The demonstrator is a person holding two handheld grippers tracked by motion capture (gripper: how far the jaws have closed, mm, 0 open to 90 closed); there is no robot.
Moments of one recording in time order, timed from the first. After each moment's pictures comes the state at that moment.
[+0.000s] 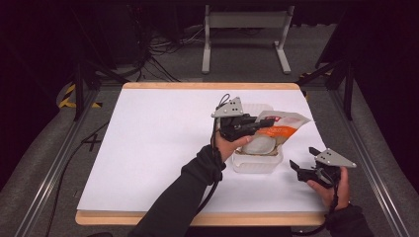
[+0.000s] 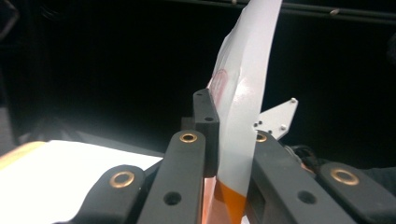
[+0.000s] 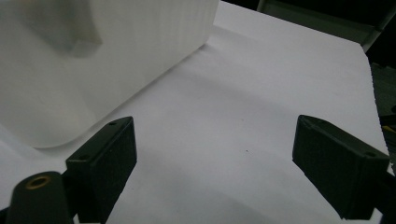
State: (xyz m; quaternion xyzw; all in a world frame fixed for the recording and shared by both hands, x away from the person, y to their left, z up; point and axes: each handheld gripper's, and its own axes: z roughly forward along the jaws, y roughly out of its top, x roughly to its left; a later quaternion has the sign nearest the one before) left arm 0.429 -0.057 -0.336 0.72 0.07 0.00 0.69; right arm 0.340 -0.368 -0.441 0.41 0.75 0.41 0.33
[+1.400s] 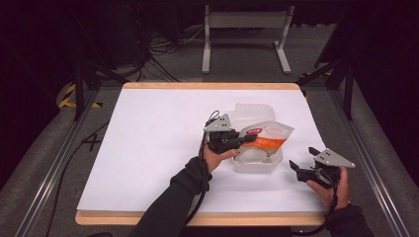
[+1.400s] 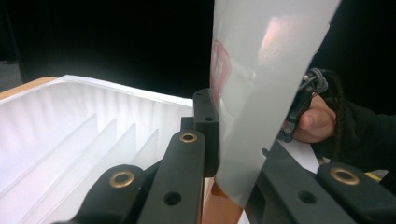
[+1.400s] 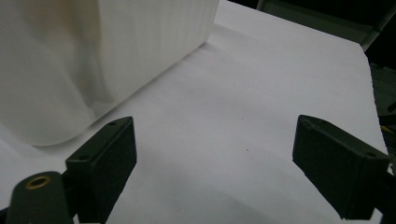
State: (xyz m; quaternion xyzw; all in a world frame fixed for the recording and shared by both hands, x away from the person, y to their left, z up) left arm 0.432 -0.026 -0.389 0.76 0.11 0.00 0.64; right arm 0.340 -0.366 -0.441 0.41 0.75 0.40 0.33
